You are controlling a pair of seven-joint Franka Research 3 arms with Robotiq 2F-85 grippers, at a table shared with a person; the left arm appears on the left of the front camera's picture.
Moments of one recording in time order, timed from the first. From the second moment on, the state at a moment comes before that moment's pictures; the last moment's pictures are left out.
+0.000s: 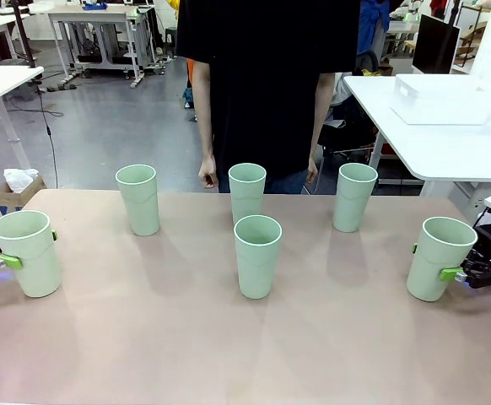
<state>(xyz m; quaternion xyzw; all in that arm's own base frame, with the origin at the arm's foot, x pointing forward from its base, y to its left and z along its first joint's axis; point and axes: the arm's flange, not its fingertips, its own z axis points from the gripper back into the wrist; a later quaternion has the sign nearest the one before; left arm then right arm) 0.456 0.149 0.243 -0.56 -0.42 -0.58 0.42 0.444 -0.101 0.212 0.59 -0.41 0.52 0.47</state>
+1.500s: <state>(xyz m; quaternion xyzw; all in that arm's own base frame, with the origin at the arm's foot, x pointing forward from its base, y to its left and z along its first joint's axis) 0.473 0.083 0.348 -0.53 -0.50 -0.55 0.42 0.431 -0.050 0.315 0.51 -0.51 0.47 0.51</state>
